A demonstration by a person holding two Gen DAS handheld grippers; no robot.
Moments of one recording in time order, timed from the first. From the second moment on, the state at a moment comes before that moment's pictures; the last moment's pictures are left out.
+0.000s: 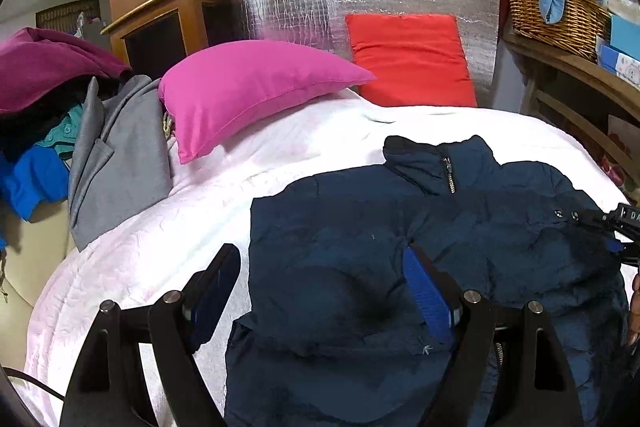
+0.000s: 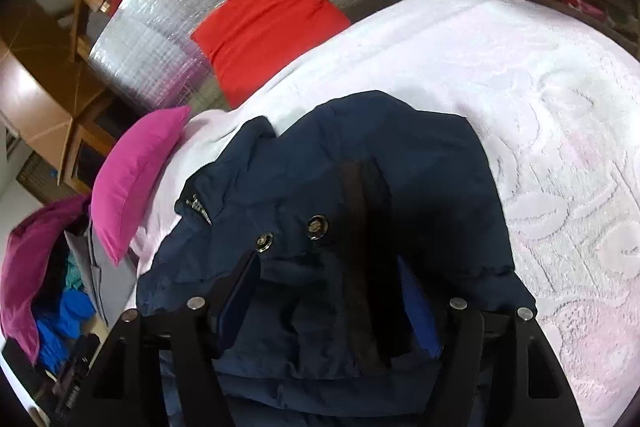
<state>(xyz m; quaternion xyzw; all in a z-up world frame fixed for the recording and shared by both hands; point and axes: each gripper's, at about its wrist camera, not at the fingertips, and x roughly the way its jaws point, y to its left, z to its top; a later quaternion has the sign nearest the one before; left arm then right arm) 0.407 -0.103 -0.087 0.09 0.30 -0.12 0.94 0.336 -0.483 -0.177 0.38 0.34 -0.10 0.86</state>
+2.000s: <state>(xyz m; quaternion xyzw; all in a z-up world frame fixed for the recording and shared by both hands) 0.484 -0.011 -0.140 -0.08 0.46 -0.04 0.88 0.295 -0.524 -0.163 0.38 0.30 -0.15 0.86</state>
